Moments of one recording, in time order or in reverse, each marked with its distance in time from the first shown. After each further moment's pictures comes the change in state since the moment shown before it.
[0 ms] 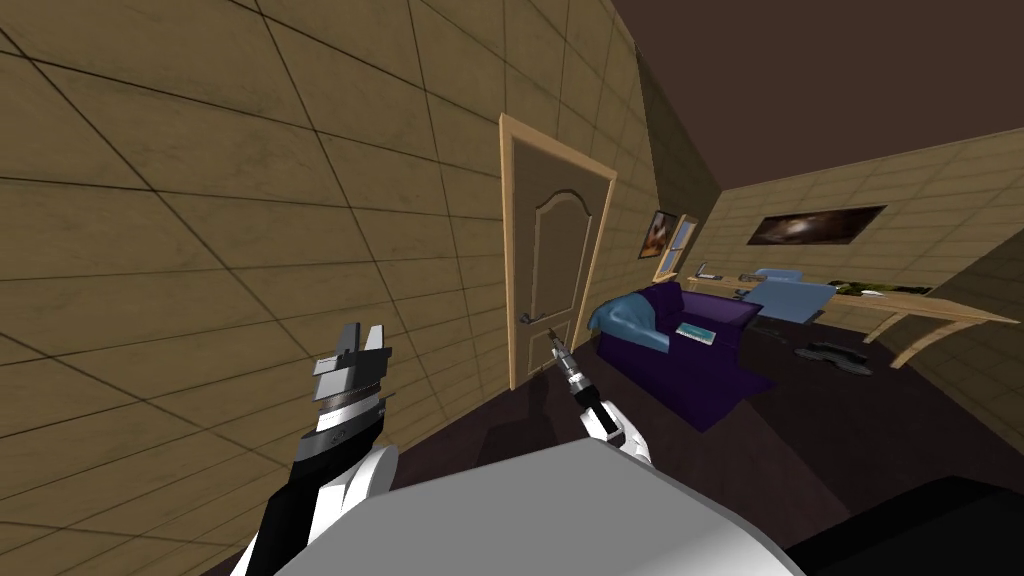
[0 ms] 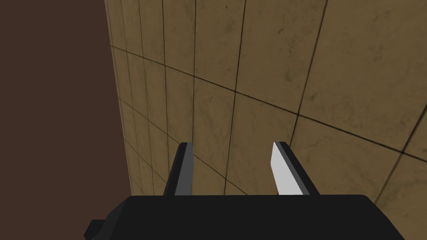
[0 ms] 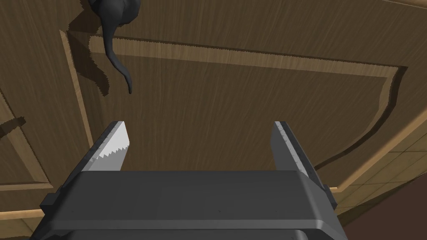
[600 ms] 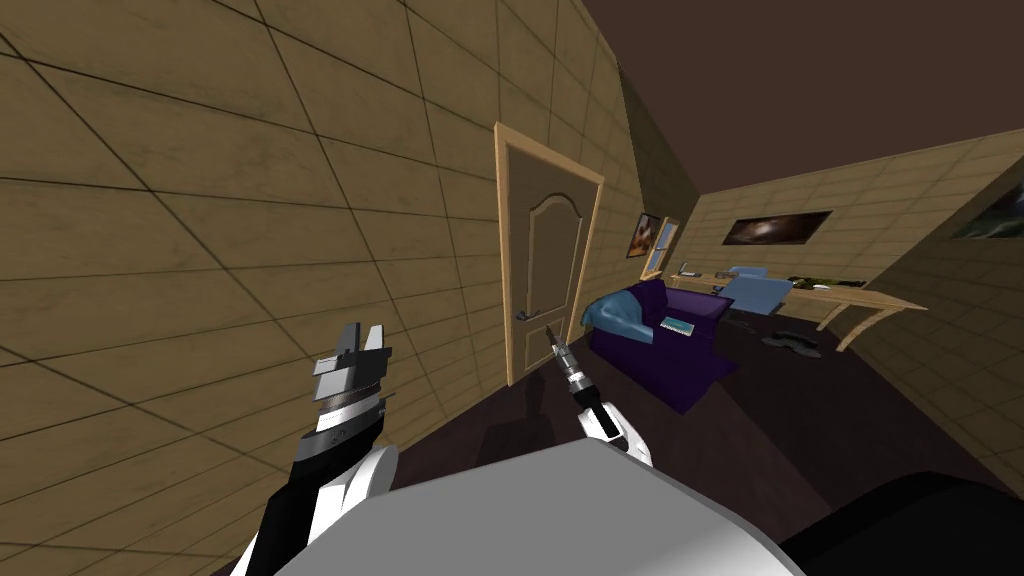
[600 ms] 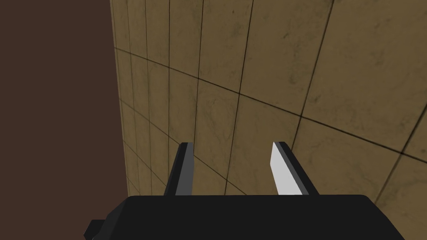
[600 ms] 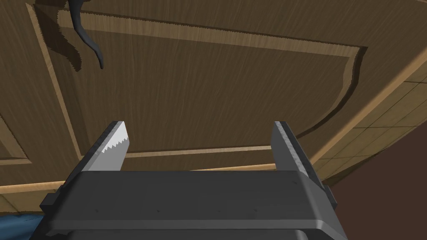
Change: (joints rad) arm 0.068 0.045 -0.010 -0.159 -0.017 0.041 0.063
